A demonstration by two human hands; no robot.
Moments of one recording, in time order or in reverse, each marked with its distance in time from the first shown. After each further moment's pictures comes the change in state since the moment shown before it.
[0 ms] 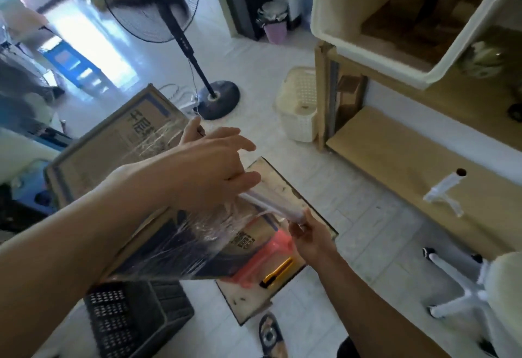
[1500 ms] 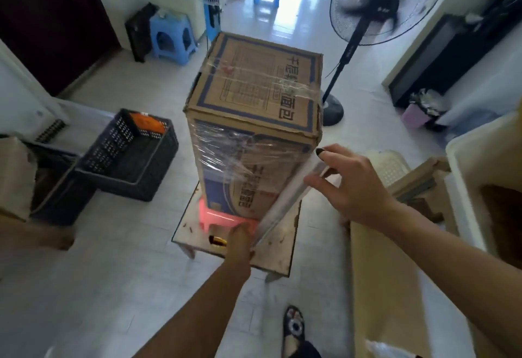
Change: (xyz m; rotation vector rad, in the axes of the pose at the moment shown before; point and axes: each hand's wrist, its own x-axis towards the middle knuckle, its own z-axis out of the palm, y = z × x) left_hand 0.093 0.177 0.235 2.610 -0.977 1.443; right_hand -0.140 -0.153 0.173 -1.909 -1.267 -1.331
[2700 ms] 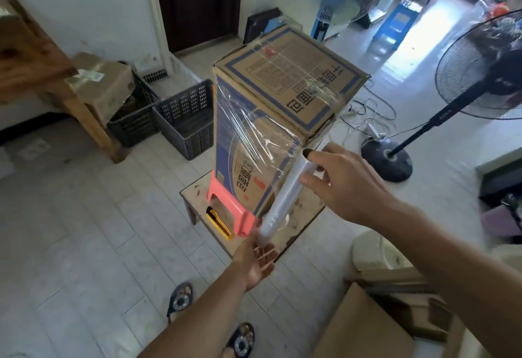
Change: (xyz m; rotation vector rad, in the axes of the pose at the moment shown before) left_hand -0.026 -0.079 0.110 -0.705 -0.018 -0.230; right_hand 0.032 0.047 -0.050 -0.184 -0.471 -0.259
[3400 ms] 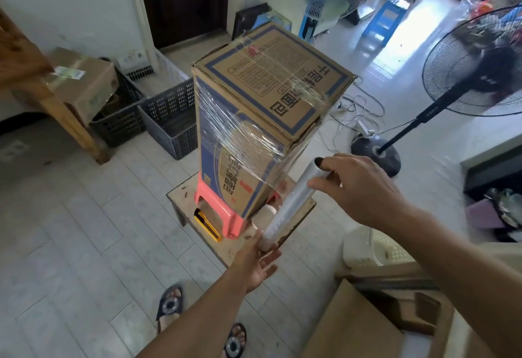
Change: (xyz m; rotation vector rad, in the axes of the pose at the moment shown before) left_hand 0.024 -0.012 0.022 -0.008 -0.111 0.004; right_hand -0.005 0.036 -0.013 -0.019 -0.011 0.074
